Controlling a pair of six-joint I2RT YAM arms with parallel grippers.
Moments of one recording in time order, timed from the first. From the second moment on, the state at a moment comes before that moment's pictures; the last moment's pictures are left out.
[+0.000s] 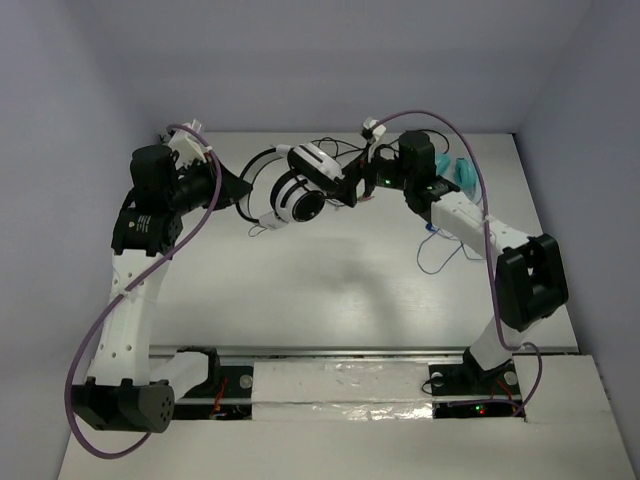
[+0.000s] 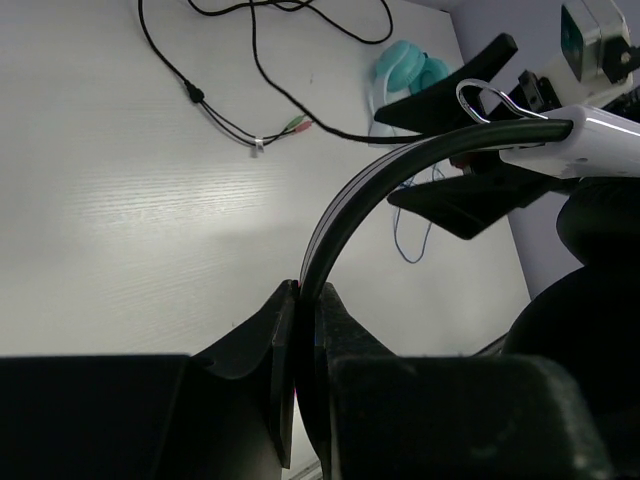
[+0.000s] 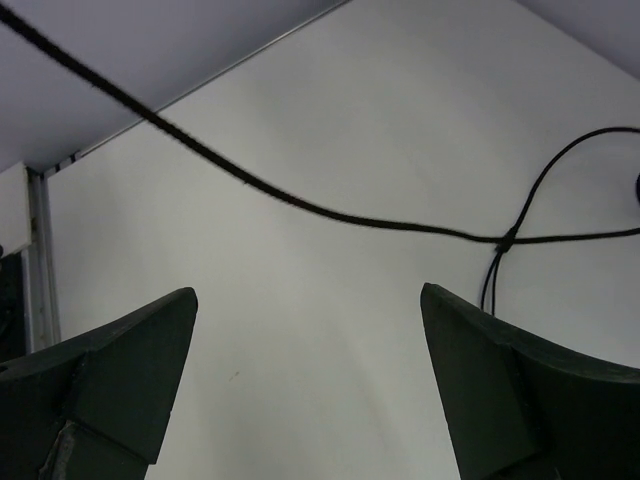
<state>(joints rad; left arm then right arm) -0.06 1.09 1.29 -0.60 0.52 -0.46 0.43 1.67 1.28 0.15 -0.73 0.09</state>
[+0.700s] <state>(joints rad) -0.13 1.09 1.40 -0.68 0.53 -0.48 0.45 1.88 1.48 0.28 -0.97 0.17</state>
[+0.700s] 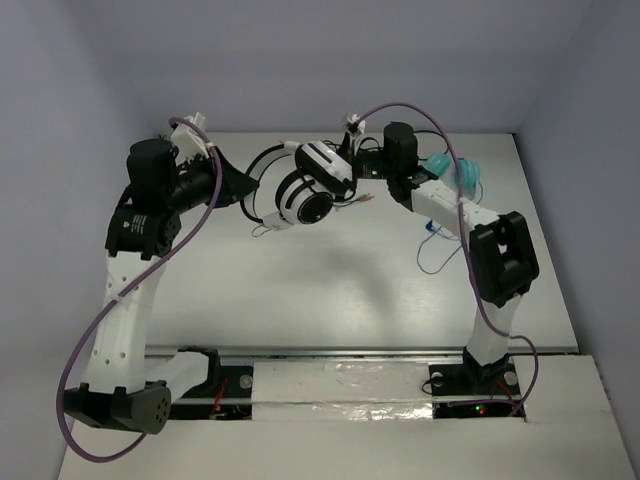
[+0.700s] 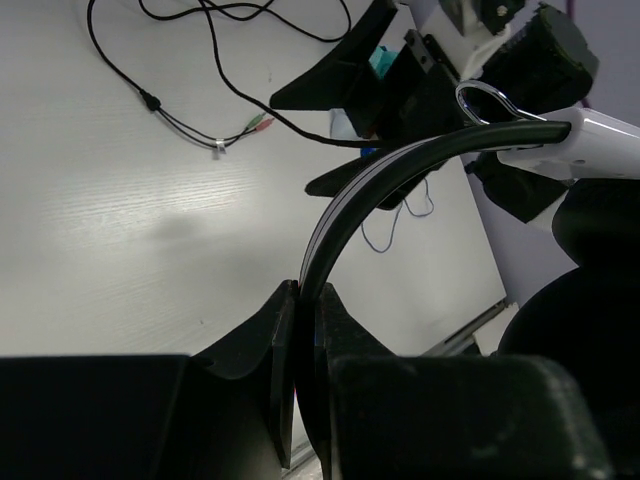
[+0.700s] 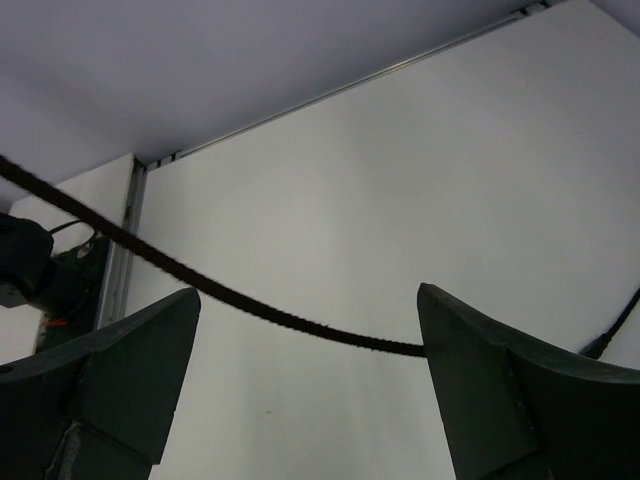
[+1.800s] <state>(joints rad) -0.15 1.23 1.57 -0.57 0.17 -0.53 0.66 1.95 1.03 1.24 -1.21 1.26</state>
